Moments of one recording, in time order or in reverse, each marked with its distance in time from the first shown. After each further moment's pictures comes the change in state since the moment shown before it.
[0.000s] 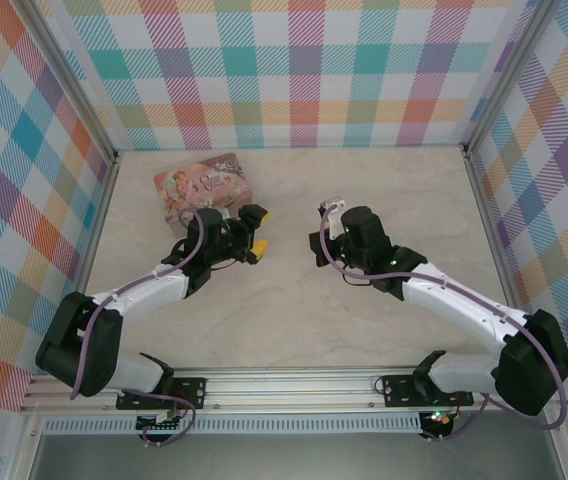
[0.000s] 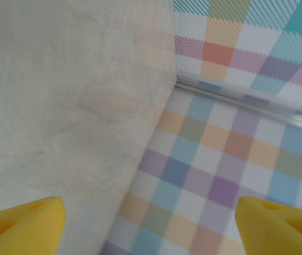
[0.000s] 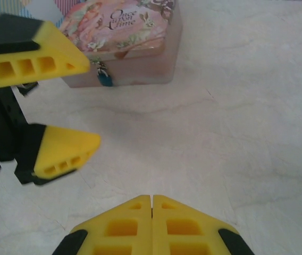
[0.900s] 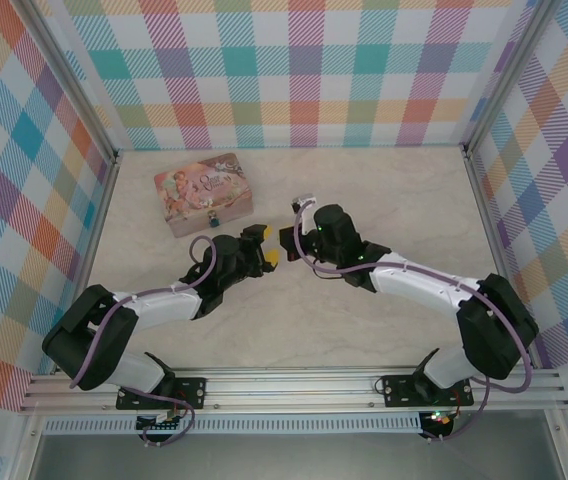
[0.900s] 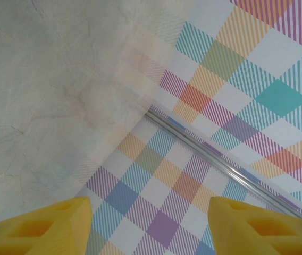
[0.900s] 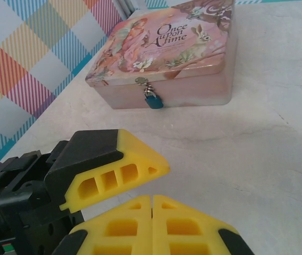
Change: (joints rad) left arm -0.156 0.041 -0.153 0.253 -0.296 -0.416; right arm 0.073 0.230 0.047 0.282 -0.061 0.118
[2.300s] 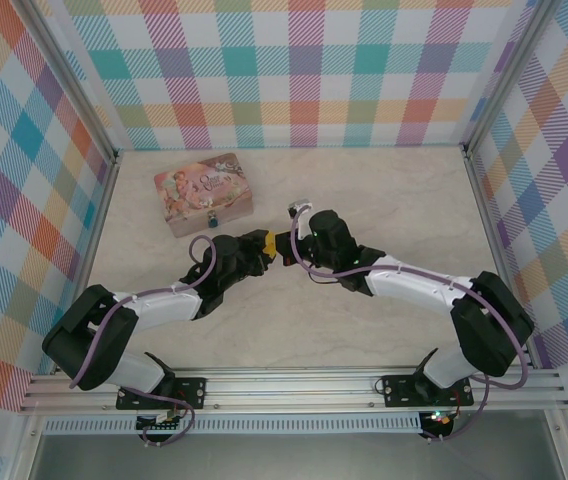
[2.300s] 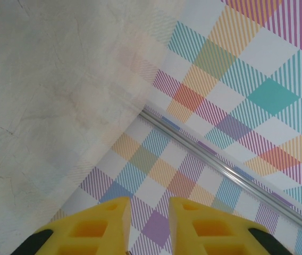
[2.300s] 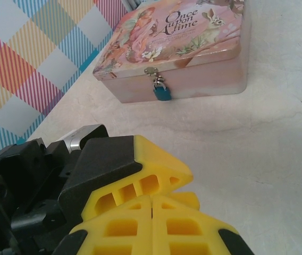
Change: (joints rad) left arm -0.005 0.000 0.000 0.020 -0.019 0.000; right arm 0.027 0.015 -0.026 0.042 0.001 0.055
